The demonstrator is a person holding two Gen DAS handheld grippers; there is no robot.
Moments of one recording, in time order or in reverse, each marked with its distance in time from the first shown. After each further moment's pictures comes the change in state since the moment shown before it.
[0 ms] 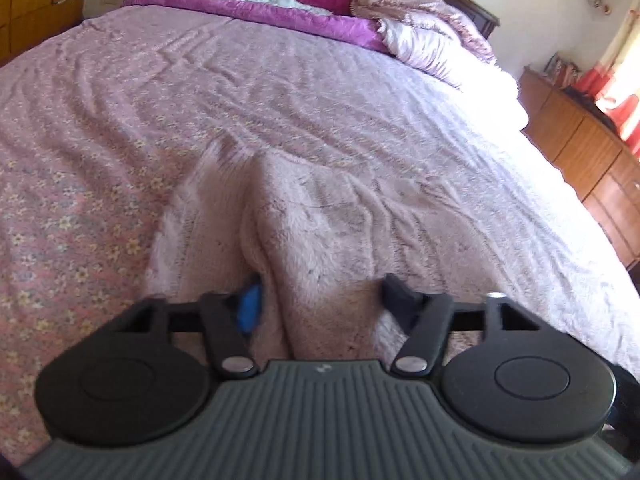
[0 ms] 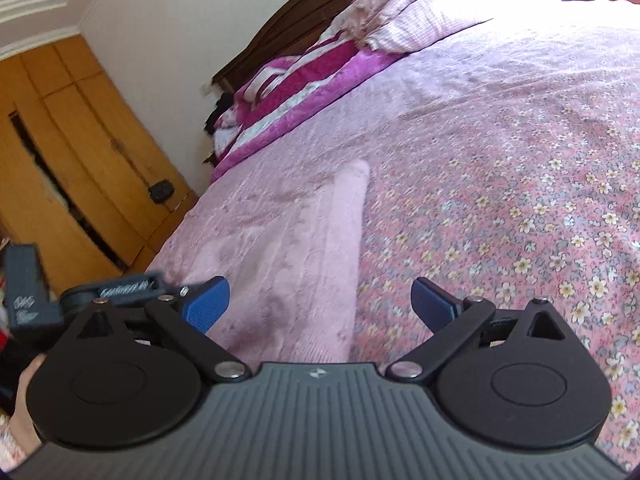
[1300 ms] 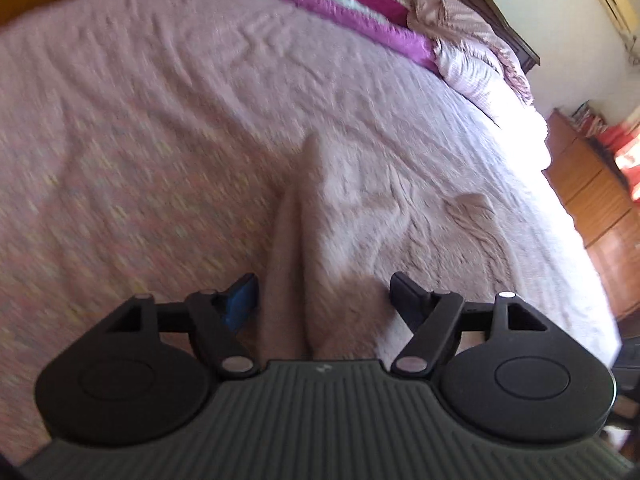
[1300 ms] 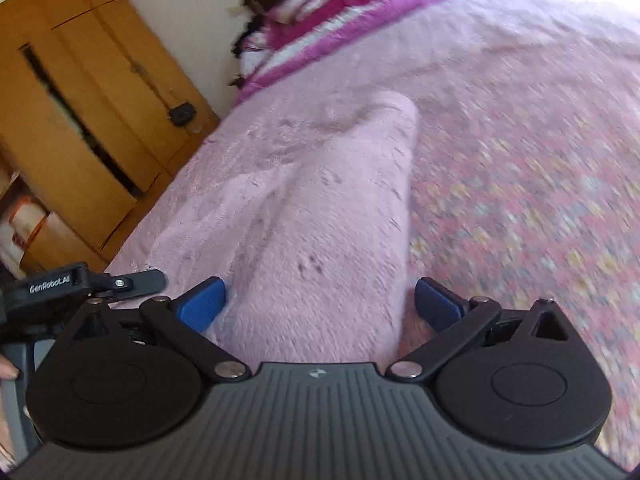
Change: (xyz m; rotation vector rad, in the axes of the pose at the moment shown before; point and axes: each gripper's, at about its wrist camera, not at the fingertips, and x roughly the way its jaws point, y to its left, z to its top) left arm -0.030 0.094 0.007 -0.224 0.046 -0.018; right arm 0.097 0.046 0.003 -0.121 0.251 0.086
